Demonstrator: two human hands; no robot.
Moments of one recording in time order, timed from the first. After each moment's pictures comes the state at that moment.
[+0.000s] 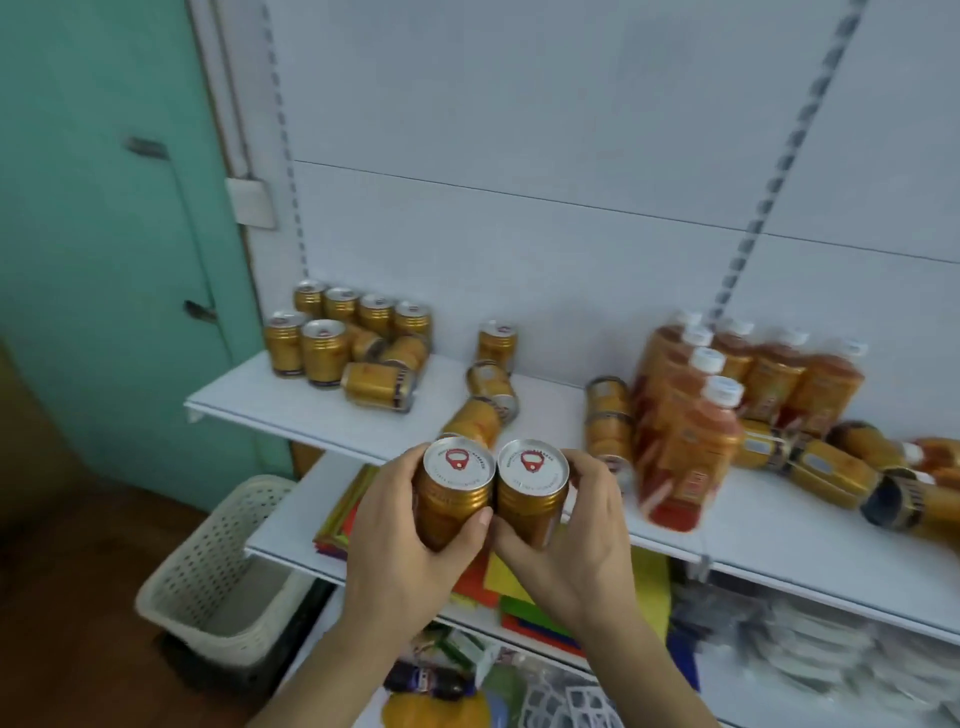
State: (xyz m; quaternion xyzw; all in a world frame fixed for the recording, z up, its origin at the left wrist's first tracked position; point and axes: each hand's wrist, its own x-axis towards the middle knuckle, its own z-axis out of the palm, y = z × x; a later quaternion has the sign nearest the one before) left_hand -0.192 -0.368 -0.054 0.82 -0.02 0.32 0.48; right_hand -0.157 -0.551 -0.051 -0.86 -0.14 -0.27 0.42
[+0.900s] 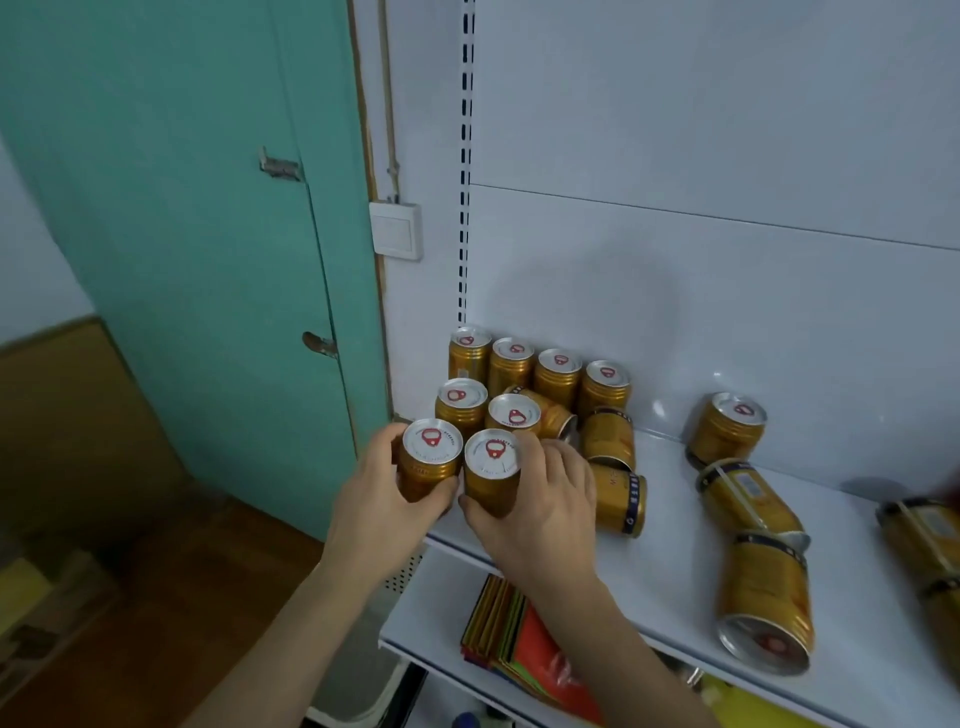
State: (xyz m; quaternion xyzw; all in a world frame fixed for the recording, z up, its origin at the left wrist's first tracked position) left_hand -0.040 -0.051 -0.063 0.88 0.11 0.24 0.41; right_hand 0.008 -0.230 -0.069 -0.92 -0.17 -0.25 0.27
